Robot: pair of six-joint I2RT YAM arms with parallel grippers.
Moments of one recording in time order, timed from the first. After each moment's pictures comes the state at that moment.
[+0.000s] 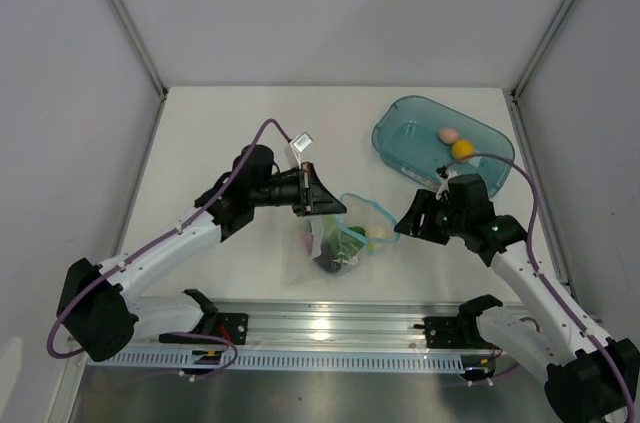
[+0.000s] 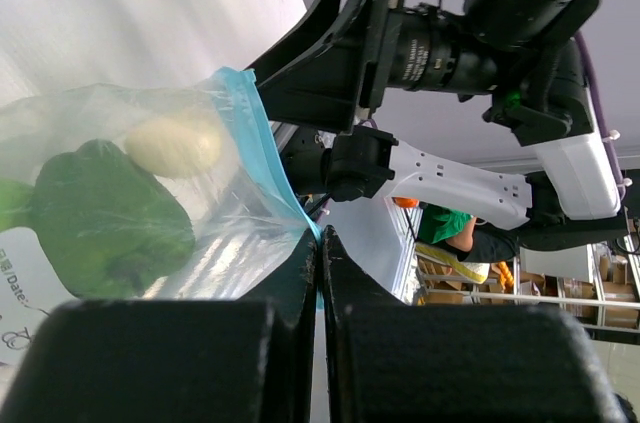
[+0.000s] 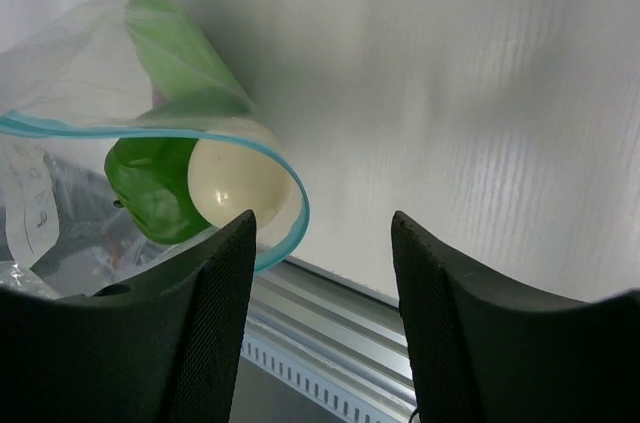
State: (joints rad) left arm -0.66 1.18 0.86 -0.02 0.66 -0.93; right arm 0.36 0.88 0.72 -0.64 -0.29 0.58
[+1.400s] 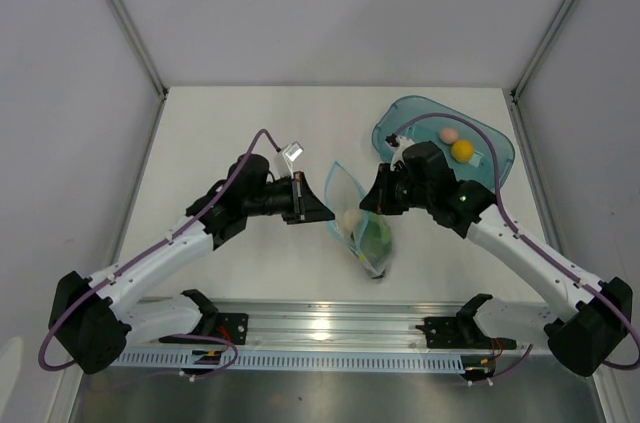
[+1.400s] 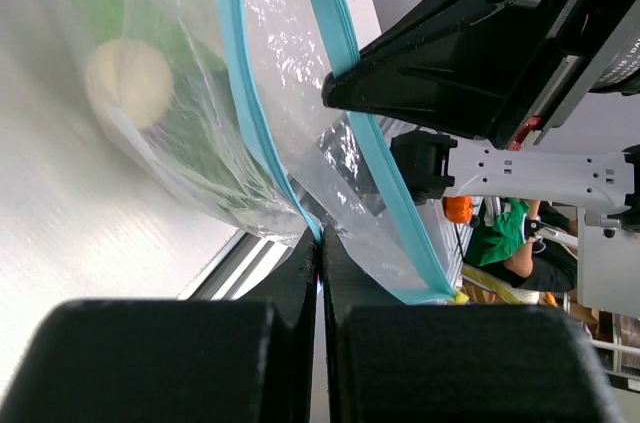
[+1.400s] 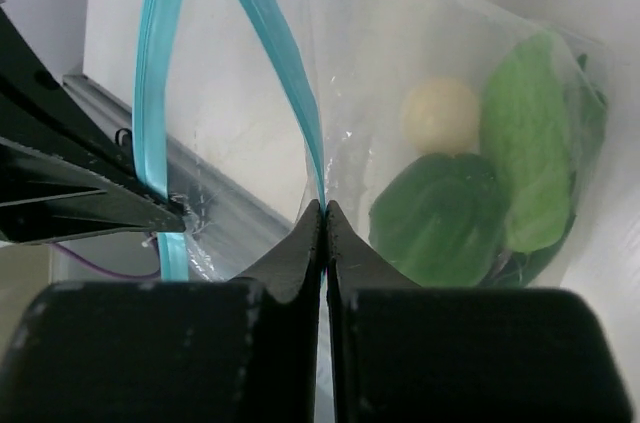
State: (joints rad) left arm -0.66 1.10 0.81 -0.16 0.54 -0.84; right arm 0.67 1.15 1.04 -0.53 -0.23 0.61
